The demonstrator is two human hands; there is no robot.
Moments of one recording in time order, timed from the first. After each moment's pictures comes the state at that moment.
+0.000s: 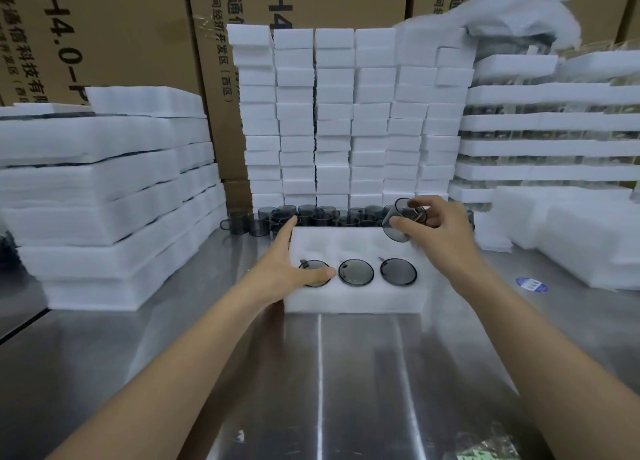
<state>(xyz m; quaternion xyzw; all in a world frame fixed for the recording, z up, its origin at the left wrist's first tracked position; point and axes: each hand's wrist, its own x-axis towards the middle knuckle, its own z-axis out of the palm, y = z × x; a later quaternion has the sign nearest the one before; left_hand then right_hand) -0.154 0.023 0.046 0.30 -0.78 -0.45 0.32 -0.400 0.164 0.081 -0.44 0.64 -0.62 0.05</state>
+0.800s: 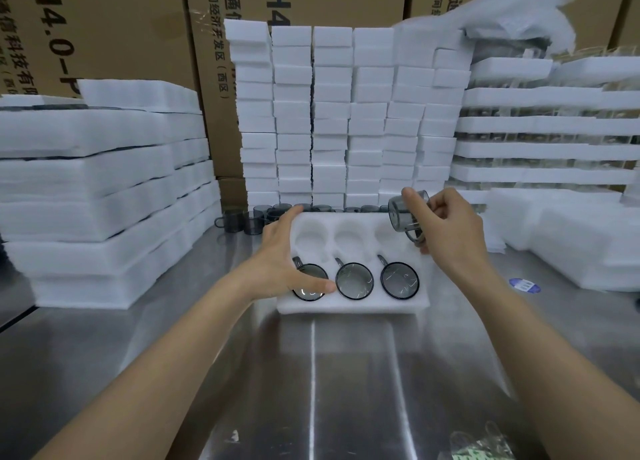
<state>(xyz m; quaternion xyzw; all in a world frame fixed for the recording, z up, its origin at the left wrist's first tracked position) -0.148 0.025 0.061 0.30 -0.85 -0.33 0.27 -0.393 0.174 0.093 -0.40 0.67 -0.62 -0.02</state>
